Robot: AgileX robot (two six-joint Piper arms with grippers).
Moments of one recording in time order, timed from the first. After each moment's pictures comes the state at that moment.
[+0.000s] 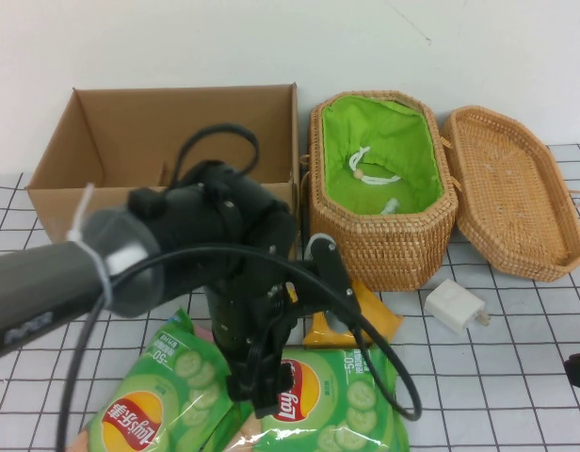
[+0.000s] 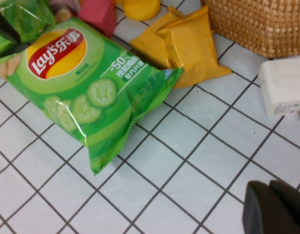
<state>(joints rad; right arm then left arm) -0.05 1.05 -0.47 1.10 0.69 -1.47 -0.68 1.78 -1.33 0.10 1.05 0.55</state>
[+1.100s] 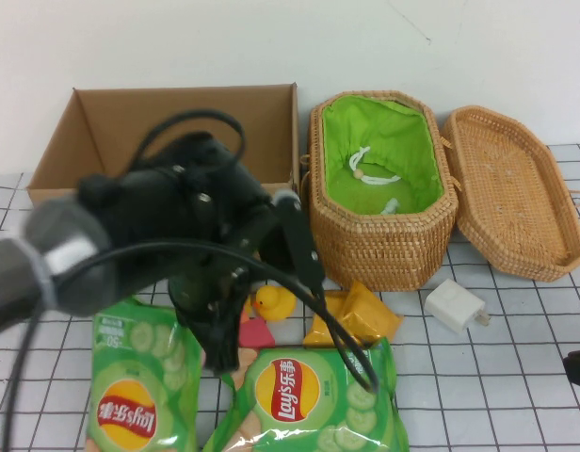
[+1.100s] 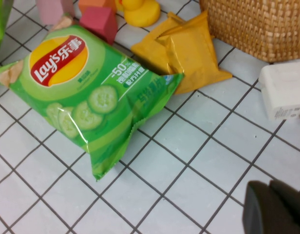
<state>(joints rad) -0.05 1.05 -0.47 1.11 0.70 -1.47 -0.68 1.70 -1.33 0.37 1.10 0.39</state>
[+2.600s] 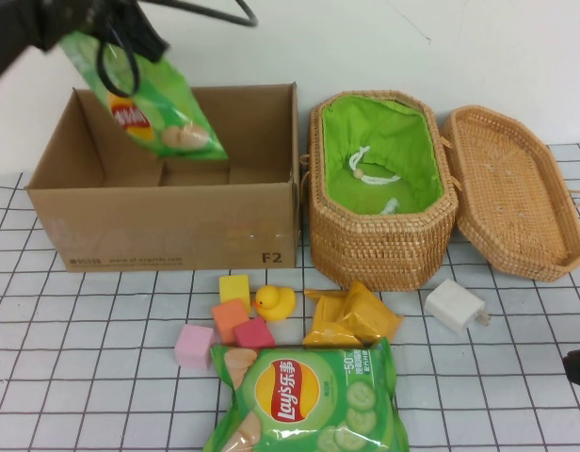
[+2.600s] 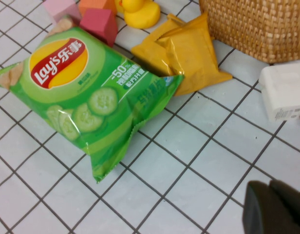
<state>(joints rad) -0.05 1.05 -0.47 1.12 0.70 -1.47 -0.30 1.79 -1.84 0.54 0.63 0.08</state>
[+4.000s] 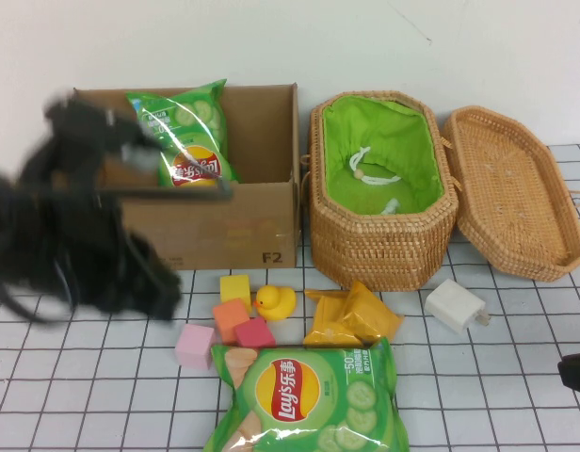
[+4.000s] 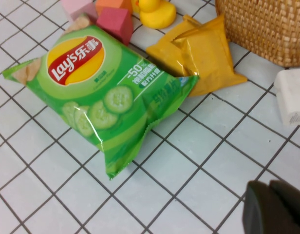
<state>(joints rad) -0.05 1.05 -0.47 1.13 0.73 -1.50 -0.29 1.26 -1.15 -0.37 0.97 0.41</state>
